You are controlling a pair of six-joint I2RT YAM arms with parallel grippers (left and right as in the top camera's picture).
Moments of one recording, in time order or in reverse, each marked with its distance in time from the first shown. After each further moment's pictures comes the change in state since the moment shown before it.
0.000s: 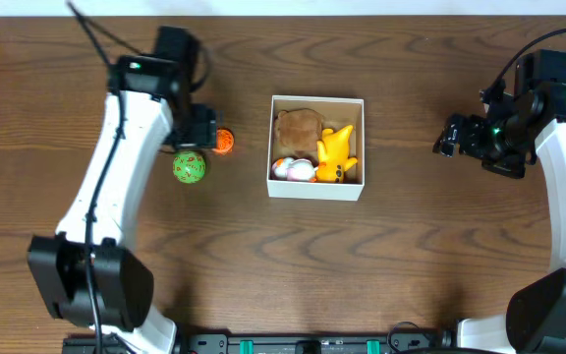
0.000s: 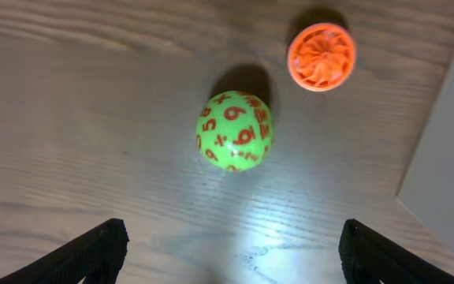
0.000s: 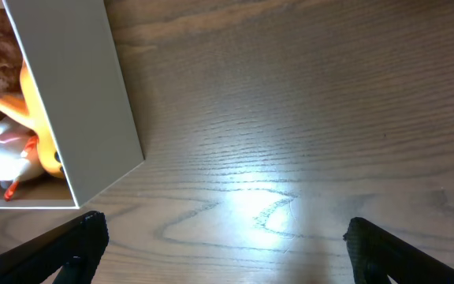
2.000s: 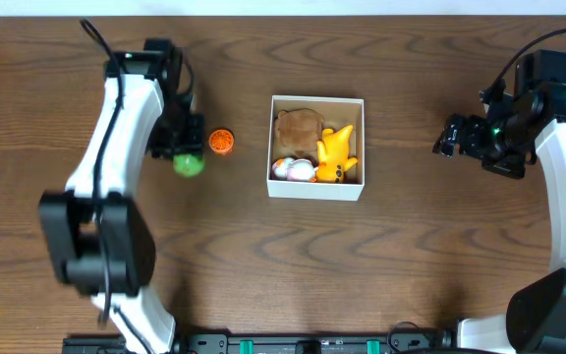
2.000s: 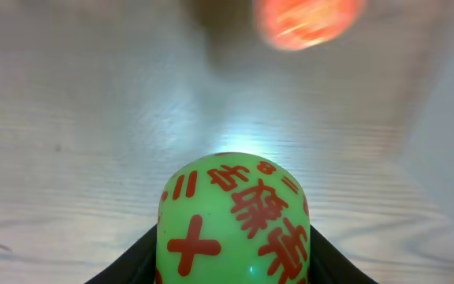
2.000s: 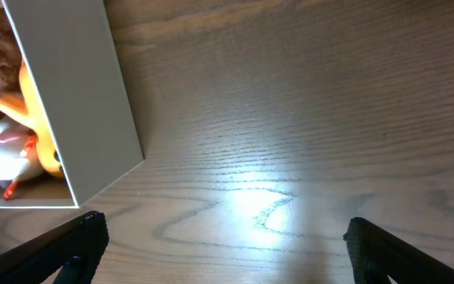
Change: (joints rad) left arm 0.039 0.102 0.042 -0.055 0.183 0.113; right arm 0.000 0.000 0.000 -0.002 0.000 -0.001
